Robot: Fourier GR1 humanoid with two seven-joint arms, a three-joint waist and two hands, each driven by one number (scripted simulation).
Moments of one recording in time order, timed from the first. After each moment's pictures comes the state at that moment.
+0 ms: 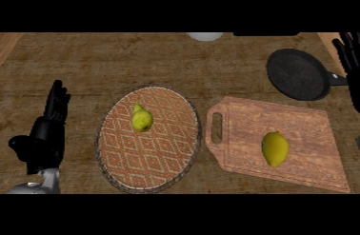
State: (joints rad) left arm -0.03 0.32 -0.14 -1.65 0.05 0.42 0.08; right arm -0.34 -0.56 -0.02 -1.44 -0.39 -0.06 -0.13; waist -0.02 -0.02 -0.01
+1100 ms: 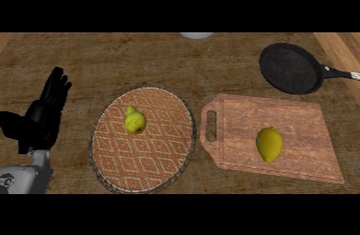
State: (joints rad) left arm -0.15 0.36 -0.04 -1.52 0.18 0.23 0.06; right arm 0.48 -0.67 -0.15 -1.80 0.06 -0.25 -0.74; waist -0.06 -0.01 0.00
